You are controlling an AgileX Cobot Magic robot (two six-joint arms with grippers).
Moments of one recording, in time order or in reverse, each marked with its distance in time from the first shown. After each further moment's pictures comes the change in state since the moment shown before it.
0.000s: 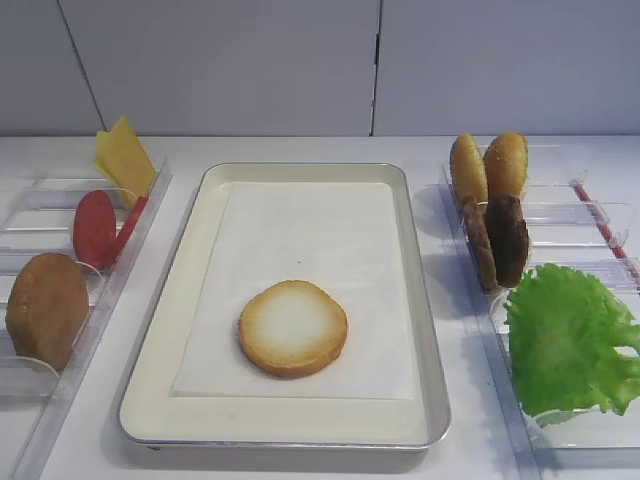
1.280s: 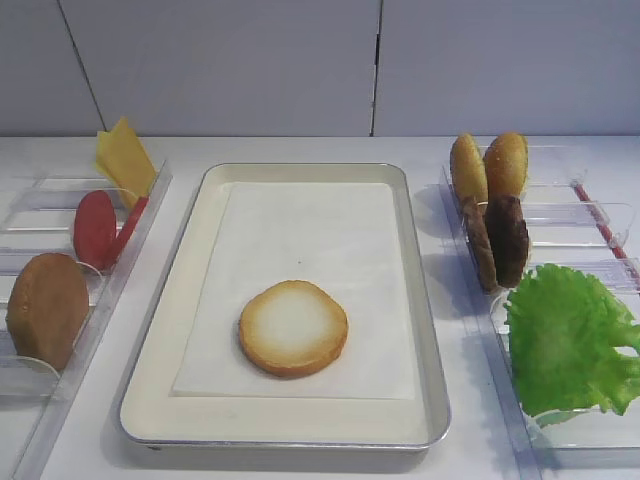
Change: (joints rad) left arm 0.296 0.000 0.000 0.002 0.000 -0.009; right arm 0.000 0.000 0.000 0.000 0.000 -0.002
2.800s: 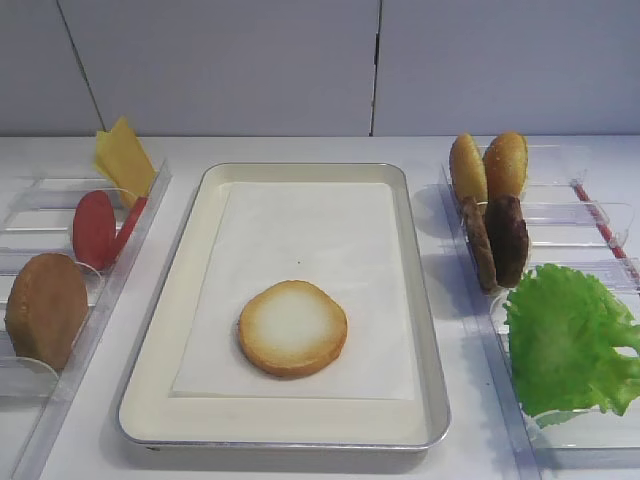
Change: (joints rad) left arm 0.120 0.000 0.000 0.000 0.000 0.000; right arm 0.000 0.000 0.000 0.000 0.000 0.000
